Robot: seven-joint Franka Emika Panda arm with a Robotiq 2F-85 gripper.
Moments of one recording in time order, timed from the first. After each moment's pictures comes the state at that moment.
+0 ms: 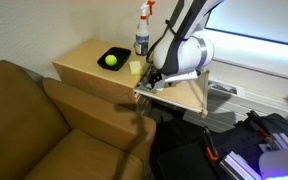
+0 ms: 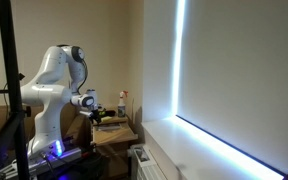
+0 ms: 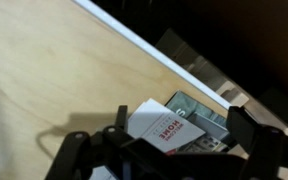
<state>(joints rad) 0.55 0.49 -0.14 -2.44 0.35 3.09 0.13</state>
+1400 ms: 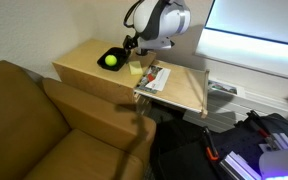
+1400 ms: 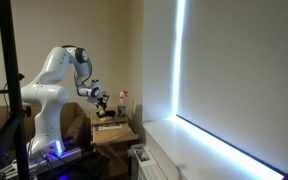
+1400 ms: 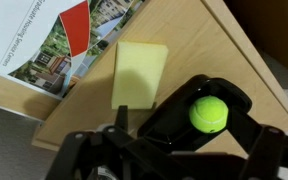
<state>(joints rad) 0.36 0.51 0.04 -2.11 0.15 3.06 0.19</state>
